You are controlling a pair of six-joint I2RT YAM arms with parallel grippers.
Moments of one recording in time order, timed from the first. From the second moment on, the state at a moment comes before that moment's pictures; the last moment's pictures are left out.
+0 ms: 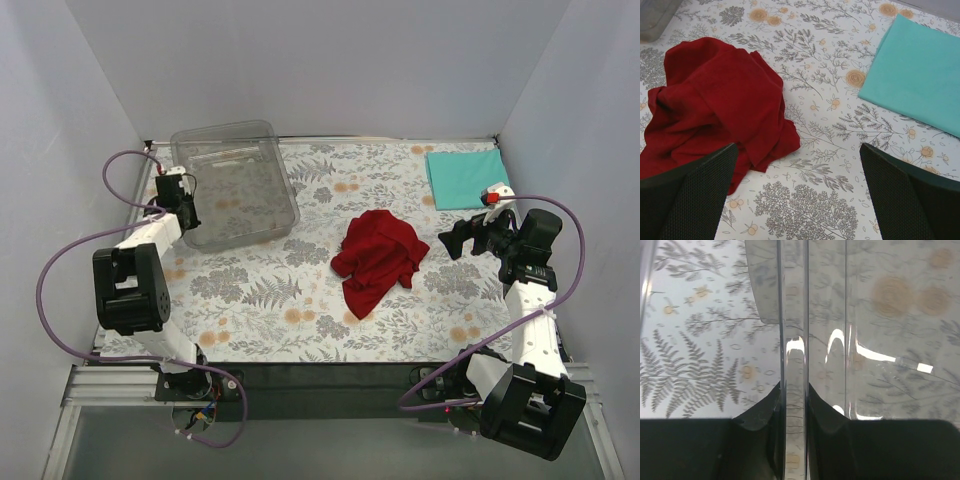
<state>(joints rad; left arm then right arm) 0.10 1.67 1.03 -0.13 -0.16 -0.05 -0.30 0.96 0.66 -0.13 -0.79 -0.31</state>
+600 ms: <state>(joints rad) 0.18 1.60 1.11 -0.19 -0.22 -0.11 -0.30 0.96 0.66 -0.14 -0.83 -0.29</state>
